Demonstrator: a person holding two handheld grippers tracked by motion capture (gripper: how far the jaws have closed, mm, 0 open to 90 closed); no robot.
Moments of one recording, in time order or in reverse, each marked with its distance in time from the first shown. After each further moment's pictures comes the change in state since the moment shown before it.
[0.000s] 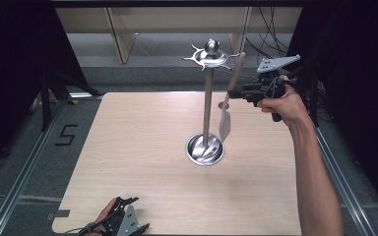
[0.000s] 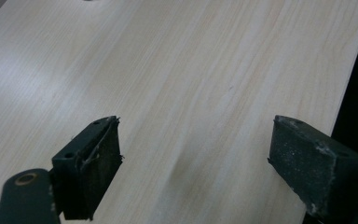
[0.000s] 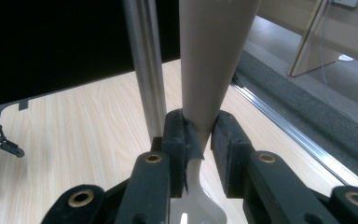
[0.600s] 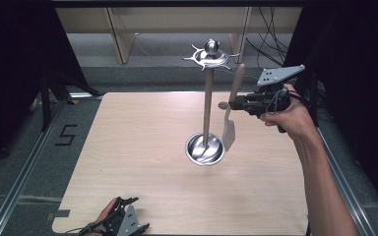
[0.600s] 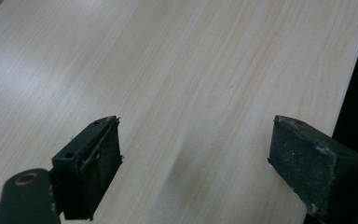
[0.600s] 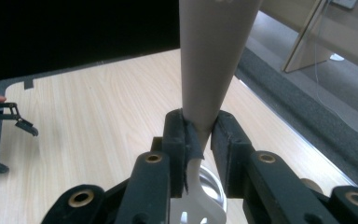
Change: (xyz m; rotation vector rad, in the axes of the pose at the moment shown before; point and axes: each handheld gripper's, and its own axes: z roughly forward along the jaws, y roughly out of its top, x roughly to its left) left arm 0.000 0.000 -0.001 0.001 -0.009 0.002; right arm 0.049 0.001 -0.017 0.051 -0.040 -0.074
